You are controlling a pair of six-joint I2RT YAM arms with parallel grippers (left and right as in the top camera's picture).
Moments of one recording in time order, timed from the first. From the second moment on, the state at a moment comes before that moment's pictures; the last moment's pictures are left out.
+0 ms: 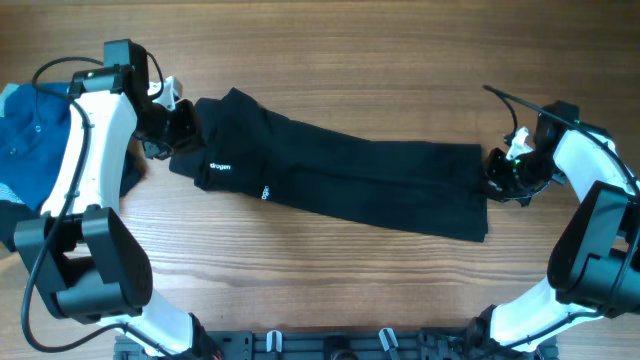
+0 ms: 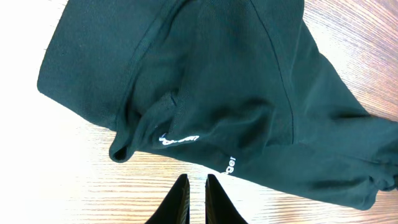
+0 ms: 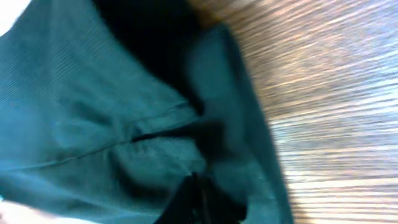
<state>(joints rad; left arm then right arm) 0.12 1.81 1.49 -1.15 0.33 -0.21 -0.33 1.83 1.10 -0.94 -0.38 0.16</state>
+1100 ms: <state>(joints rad) 0.00 1.87 1.14 -0.67 0.21 -0.20 -0.47 1.73 1.07 -0.91 -0.36 0.16</state>
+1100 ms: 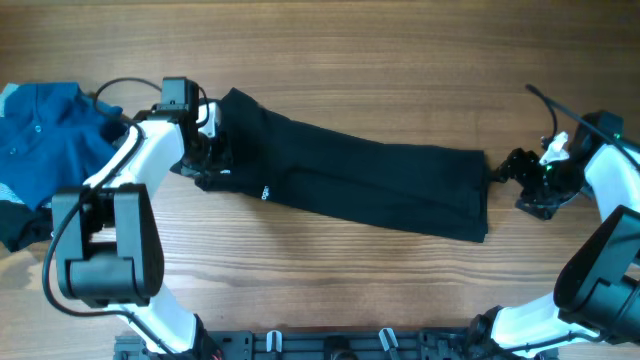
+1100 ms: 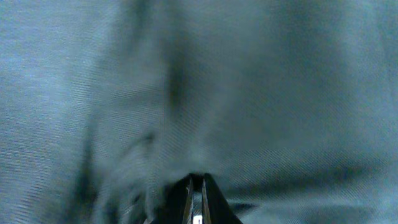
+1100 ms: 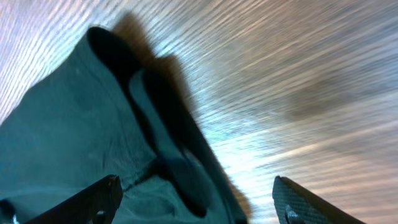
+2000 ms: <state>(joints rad) 0.06 1.85 1.18 -0.76 0.23 -0.25 -0.38 1.63 0.99 -0.94 -0.44 0.19</state>
